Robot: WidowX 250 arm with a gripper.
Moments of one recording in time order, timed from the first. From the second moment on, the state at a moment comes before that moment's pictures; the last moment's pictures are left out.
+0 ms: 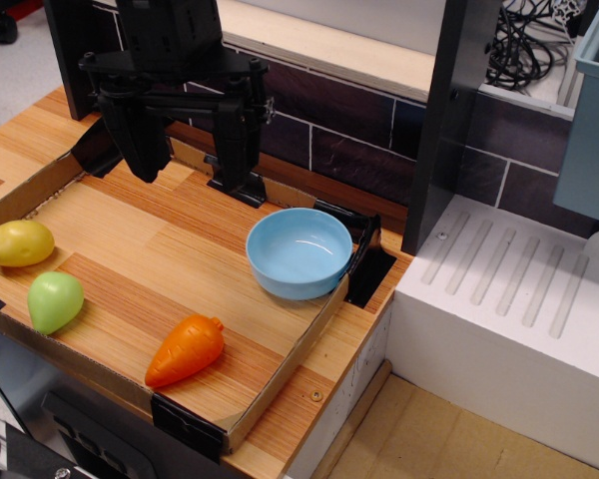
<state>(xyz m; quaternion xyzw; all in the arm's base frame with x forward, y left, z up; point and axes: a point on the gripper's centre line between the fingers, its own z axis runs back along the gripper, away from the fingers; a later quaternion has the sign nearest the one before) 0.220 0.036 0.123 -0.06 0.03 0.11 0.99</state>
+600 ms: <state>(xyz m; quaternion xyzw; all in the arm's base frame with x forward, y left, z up) 0.213 0.060 0.114 -0.09 0.09 0.06 0.99</state>
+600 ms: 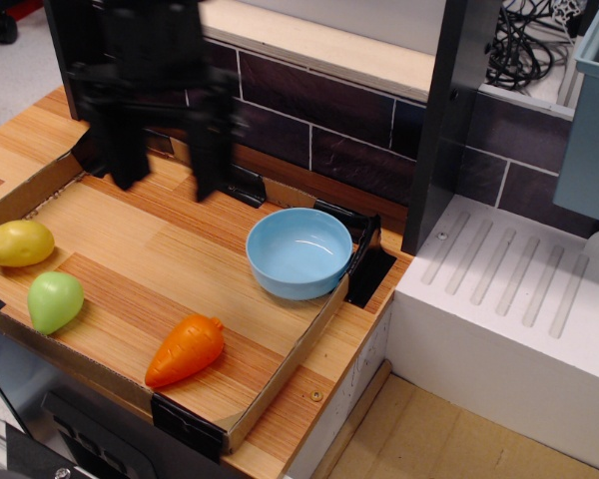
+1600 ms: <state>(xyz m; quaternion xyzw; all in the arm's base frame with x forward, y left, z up) 0.175 0.137 0.050 -0.08 0.11 0.07 0.99</state>
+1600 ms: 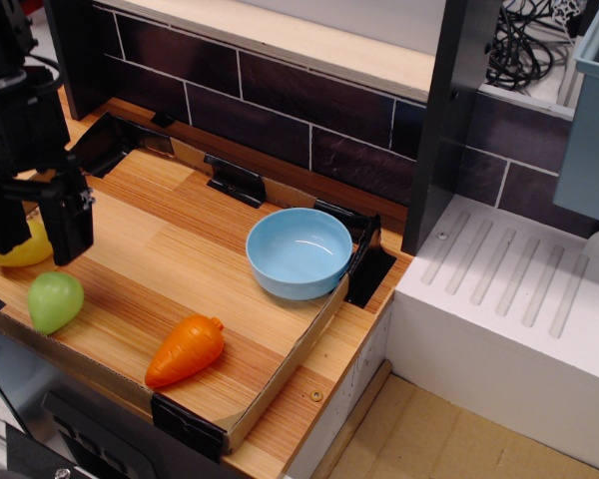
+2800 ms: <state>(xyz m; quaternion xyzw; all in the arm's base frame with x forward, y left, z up) 0.179 0.142 0.014 -0.08 0.14 0.17 0.97</state>
